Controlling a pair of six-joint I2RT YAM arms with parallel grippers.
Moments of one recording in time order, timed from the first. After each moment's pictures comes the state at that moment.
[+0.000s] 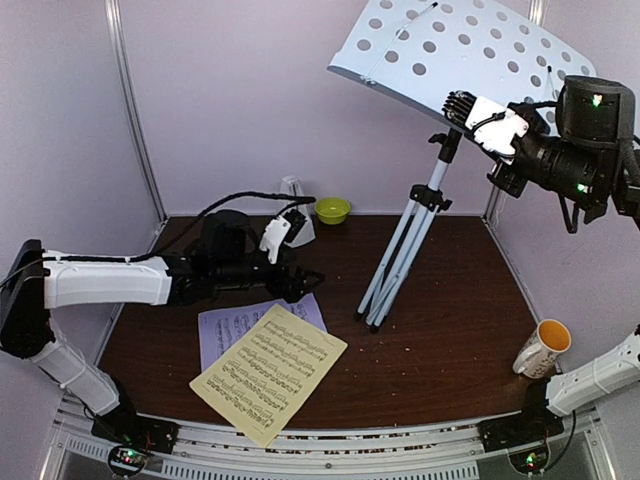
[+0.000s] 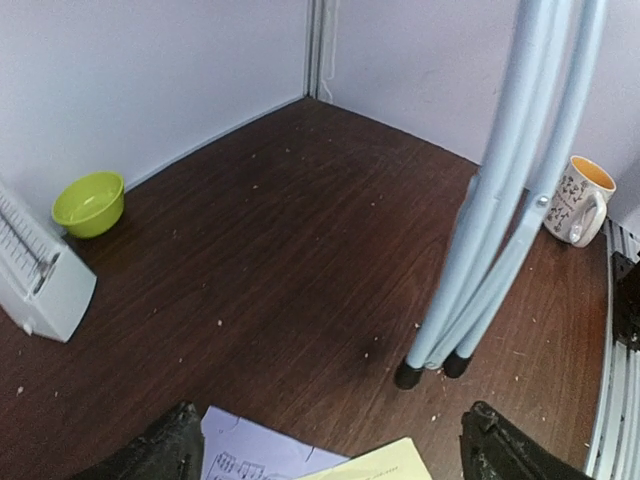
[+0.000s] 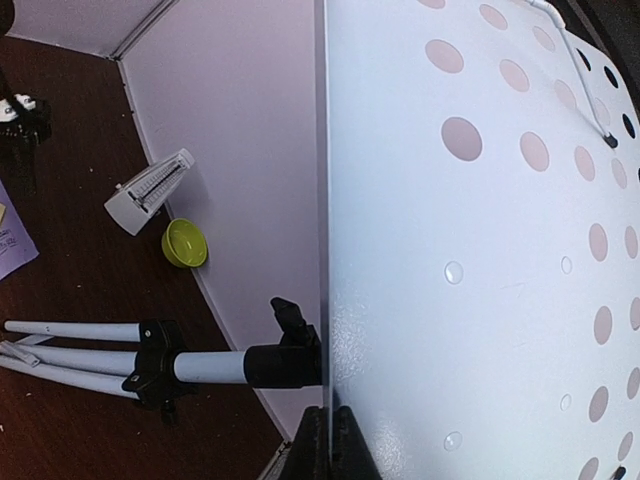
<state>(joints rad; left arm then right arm) -0.83 1.50 0.96 0.17 0.16 -0.04 1.05 1.16 1.77 -0.78 0.67 -0.89</state>
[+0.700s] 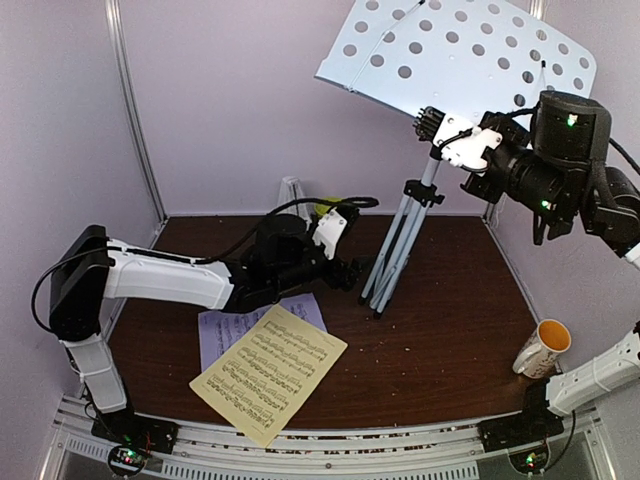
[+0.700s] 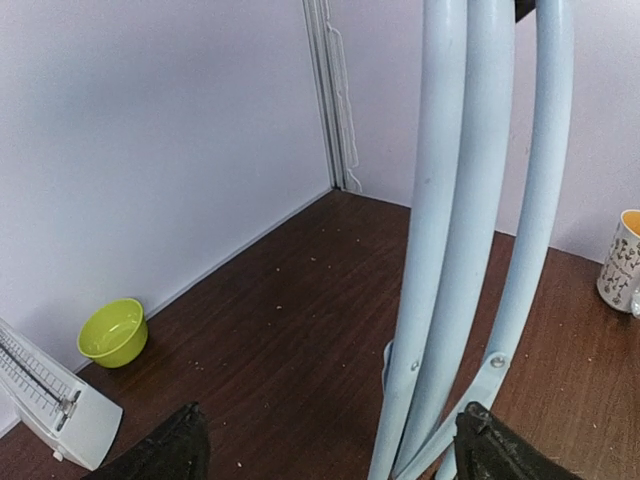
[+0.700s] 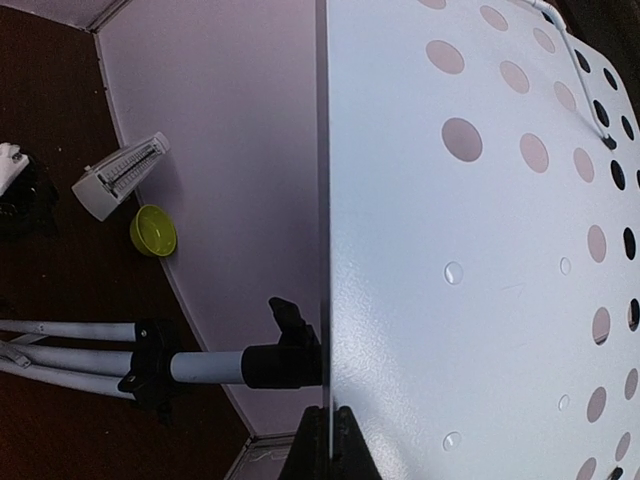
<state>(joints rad) -1.00 1.81 1.19 0.47 -0.11 0.10 1.12 1.17 1.61 -0.53 0.83 -1.04</state>
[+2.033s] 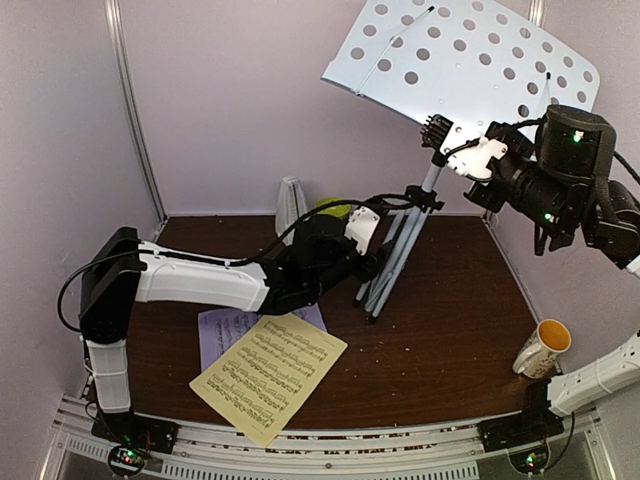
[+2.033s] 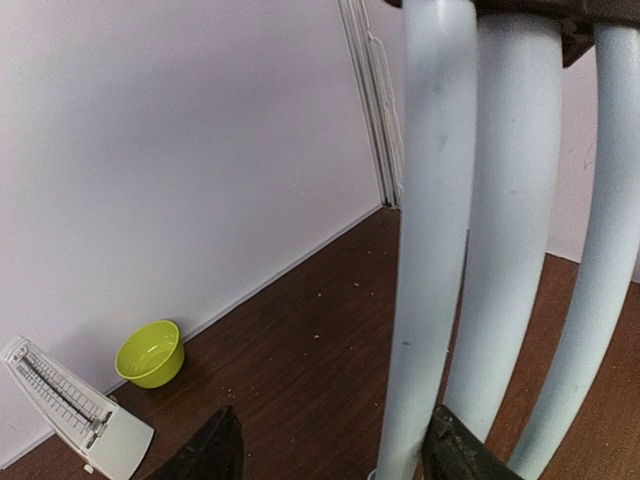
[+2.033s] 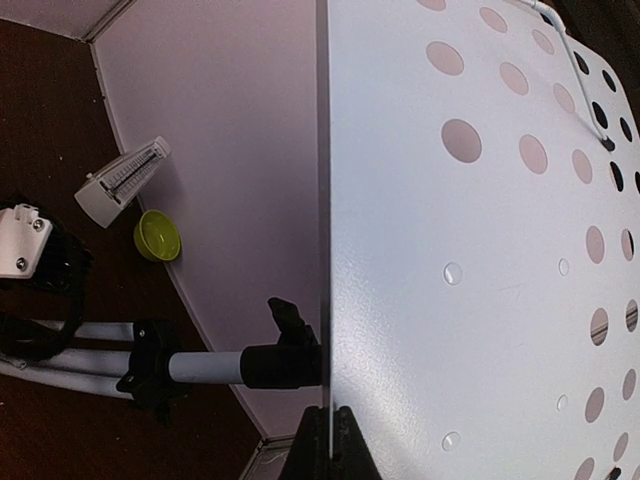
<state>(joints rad) -1.09 1.98 1.42 0.46 -0.37 0.16 1.13 1.11 1.51 -0.46 0.83 -1.02</state>
